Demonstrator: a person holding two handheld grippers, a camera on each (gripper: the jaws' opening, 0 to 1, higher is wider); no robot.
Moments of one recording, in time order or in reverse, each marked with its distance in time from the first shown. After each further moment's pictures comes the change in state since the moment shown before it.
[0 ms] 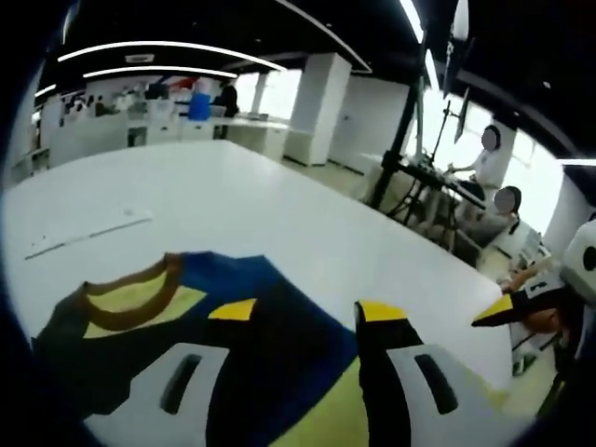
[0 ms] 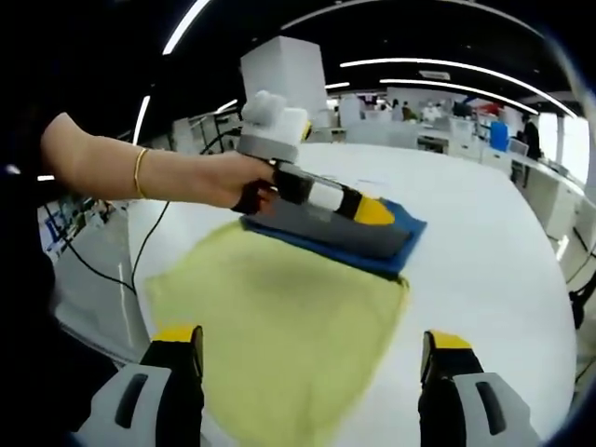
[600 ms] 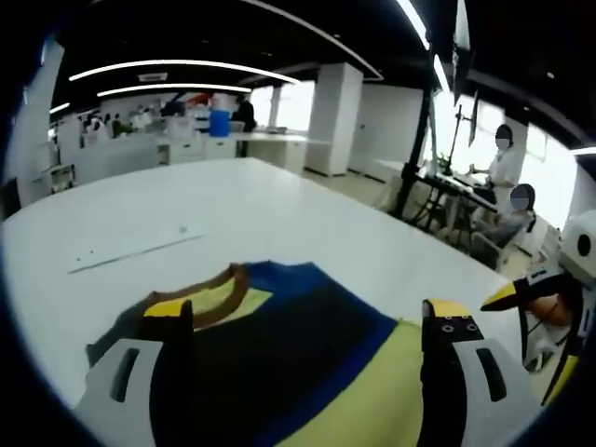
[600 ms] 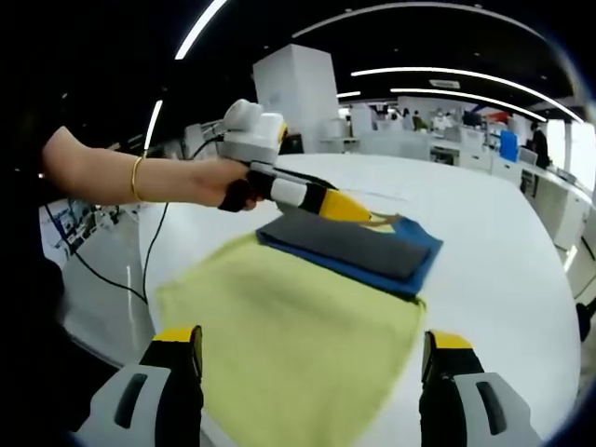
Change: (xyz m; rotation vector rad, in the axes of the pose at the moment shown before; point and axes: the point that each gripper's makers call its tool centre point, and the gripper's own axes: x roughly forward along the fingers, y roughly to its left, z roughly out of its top) left arm -0.067 0.052 0.003 0.033 -0.021 0.134; right arm 0.004 0.020 0.018 -0.026 -0.040 0.052
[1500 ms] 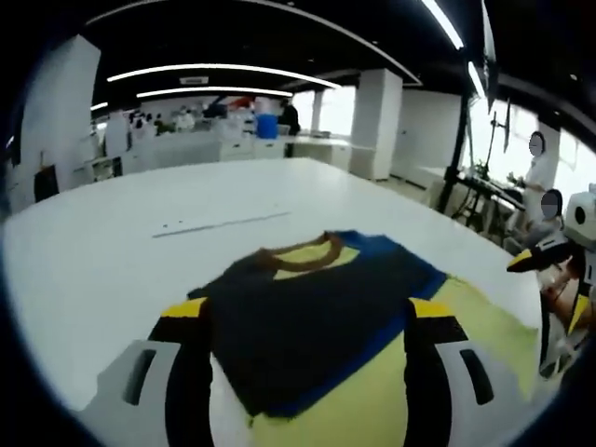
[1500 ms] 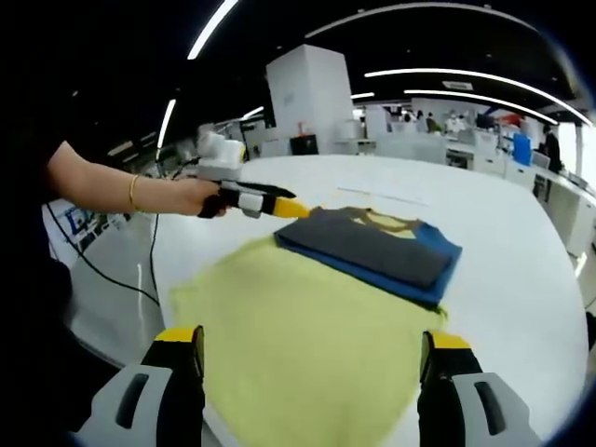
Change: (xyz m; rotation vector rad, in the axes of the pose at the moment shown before) left arm -0.092 0.094 -0.046 -0.052 -0.010 0.204; right arm 0.008 0.019 0.005 -0.021 -0.001 0.059
